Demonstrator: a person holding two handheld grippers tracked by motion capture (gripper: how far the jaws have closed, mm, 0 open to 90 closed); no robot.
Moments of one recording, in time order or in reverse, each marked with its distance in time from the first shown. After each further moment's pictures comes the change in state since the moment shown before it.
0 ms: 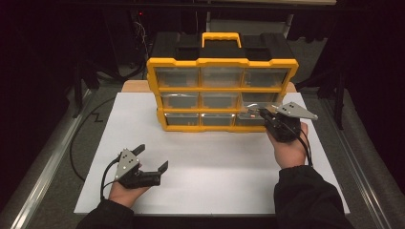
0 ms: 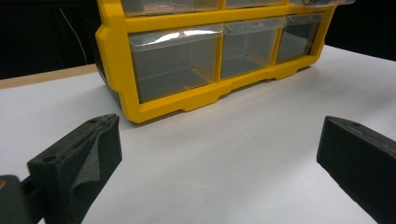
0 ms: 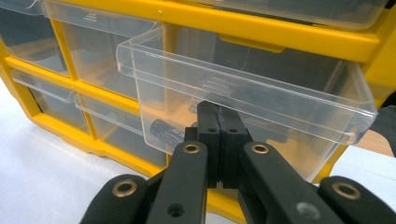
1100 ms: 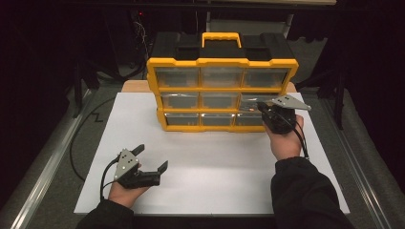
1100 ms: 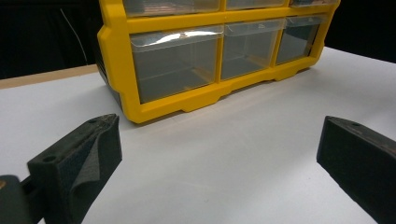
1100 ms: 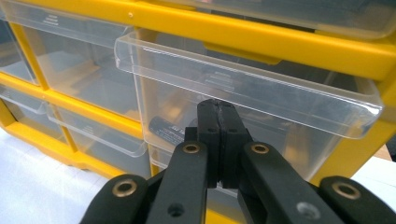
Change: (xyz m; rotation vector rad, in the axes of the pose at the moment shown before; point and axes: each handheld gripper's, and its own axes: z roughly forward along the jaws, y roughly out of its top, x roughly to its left) left arm 0.001 0.000 -0.001 -0.004 0.000 -0.006; right arm -0.006 0.009 0.024 0.020 -0.031 0.007
